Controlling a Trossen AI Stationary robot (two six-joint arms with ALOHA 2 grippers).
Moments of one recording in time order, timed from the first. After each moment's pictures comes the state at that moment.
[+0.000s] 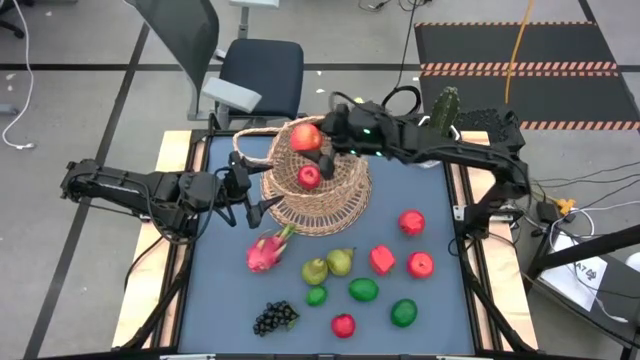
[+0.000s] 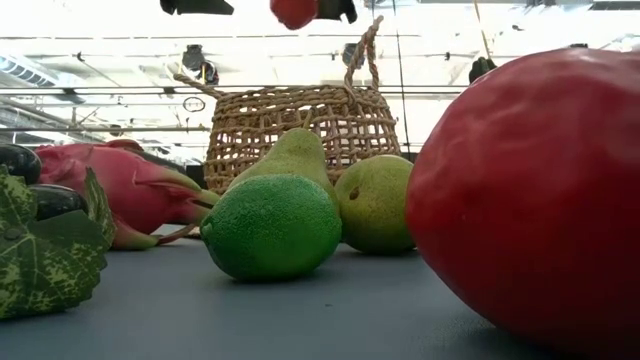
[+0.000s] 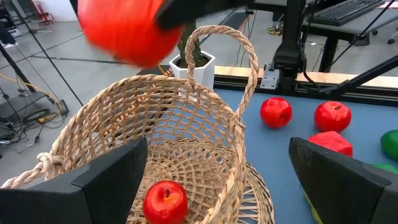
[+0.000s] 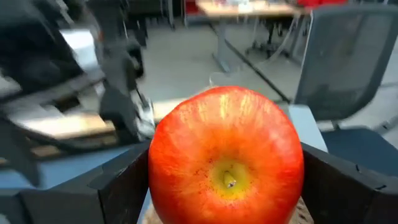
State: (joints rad) left arm -0.18 0.97 0.94 -0.27 -0.54 -0.06; right arm -0.21 1.67 1.71 -0.36 0.05 0.01
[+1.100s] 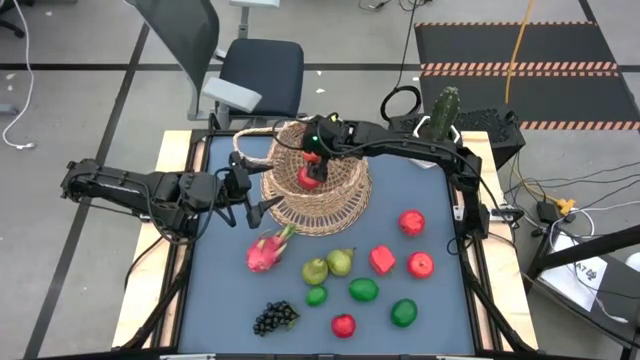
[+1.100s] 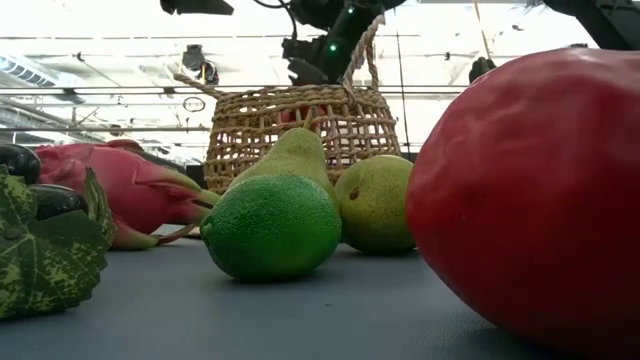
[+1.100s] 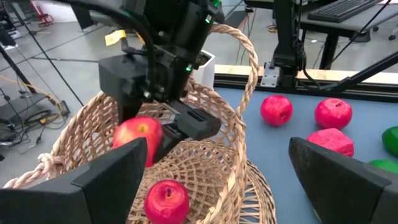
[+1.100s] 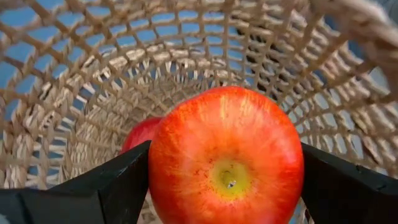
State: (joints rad) left arm -0.18 0.97 0.94 -0.28 -0.54 -0.05; right arm -0.29 2.01 1.91 -0.81 0.21 -0.12
